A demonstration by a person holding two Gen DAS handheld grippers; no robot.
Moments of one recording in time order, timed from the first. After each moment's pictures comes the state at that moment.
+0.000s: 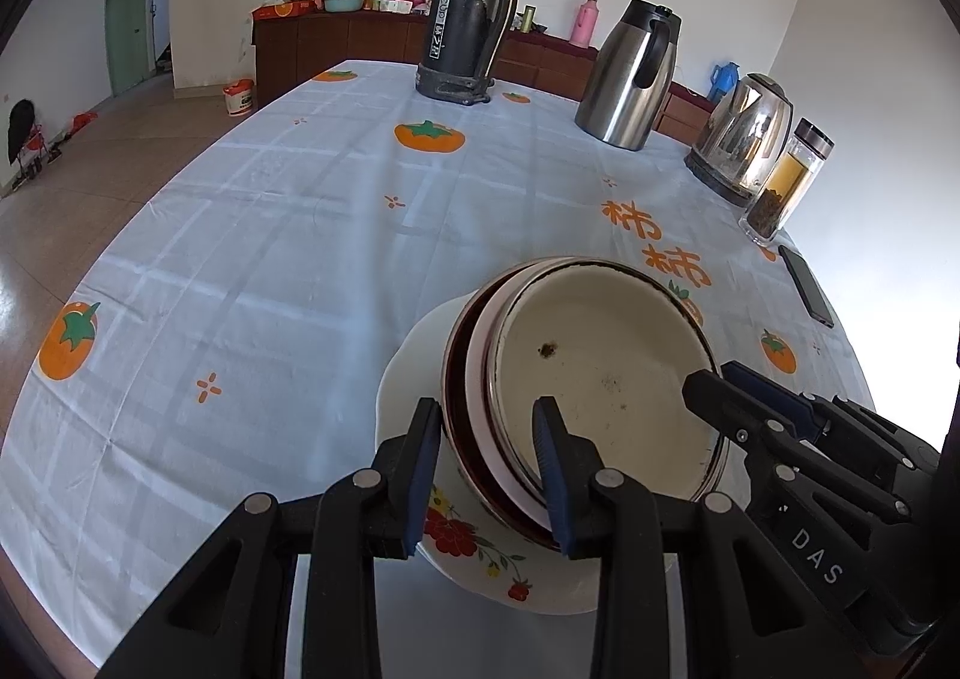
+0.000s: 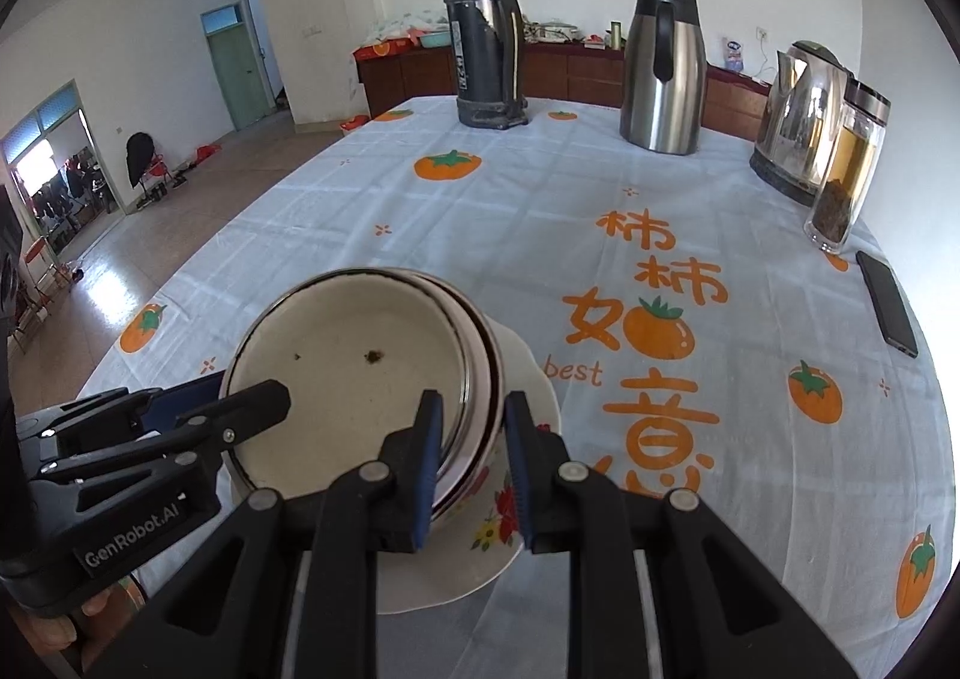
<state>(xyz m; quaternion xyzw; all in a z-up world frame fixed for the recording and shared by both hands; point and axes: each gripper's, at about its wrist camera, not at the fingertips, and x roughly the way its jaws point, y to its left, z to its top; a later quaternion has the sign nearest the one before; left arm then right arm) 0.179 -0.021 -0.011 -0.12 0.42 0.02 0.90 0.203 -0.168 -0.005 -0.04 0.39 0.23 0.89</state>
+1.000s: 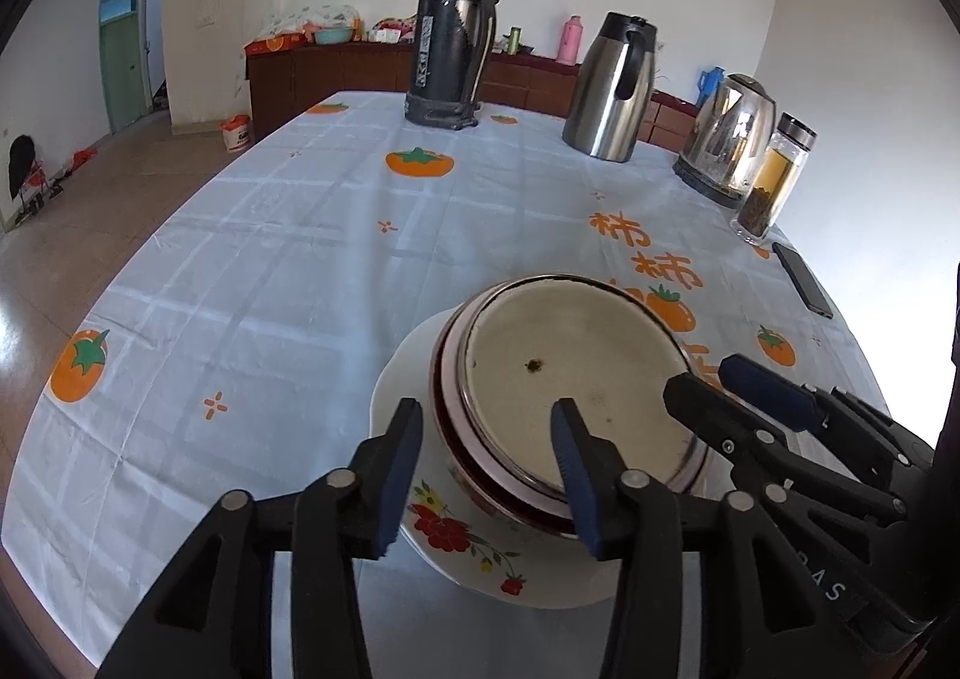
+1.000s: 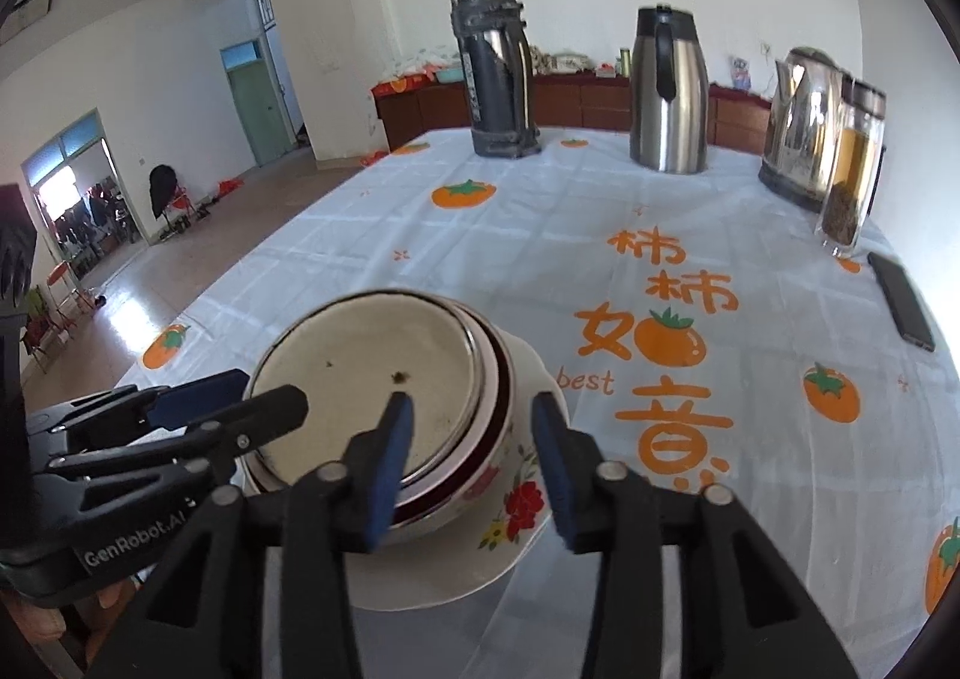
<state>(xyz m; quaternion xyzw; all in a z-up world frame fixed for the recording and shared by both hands) 0.164 -0.035 -0.006 -0.08 0.39 0.02 0.92 0.188 -0.183 -0.008 -0.02 0.34 0.25 0.91</state>
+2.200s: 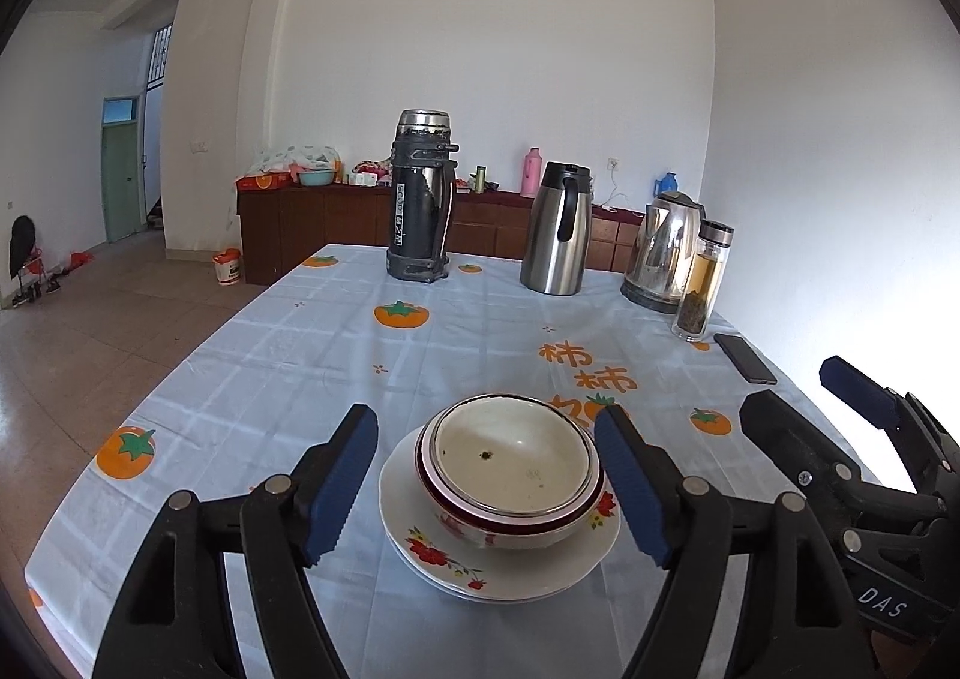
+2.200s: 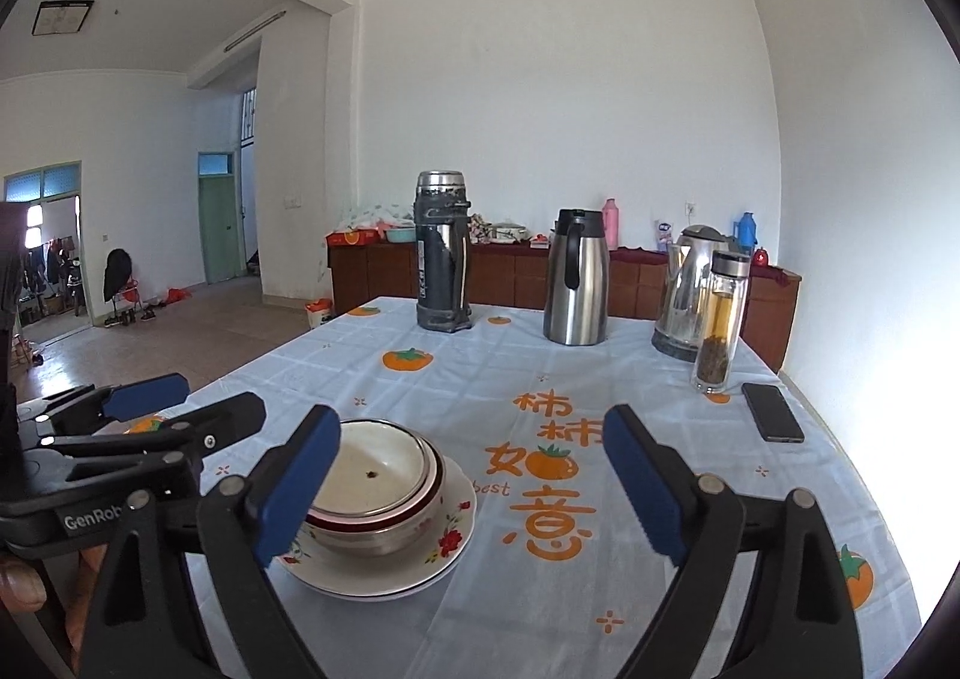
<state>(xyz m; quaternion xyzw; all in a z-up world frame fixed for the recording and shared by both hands) 0.089 -0.046 0.049 -0.05 0.22 0.00 0.97 0.085 -0.225 0.054 -0.02 0.14 0.17 0.97</state>
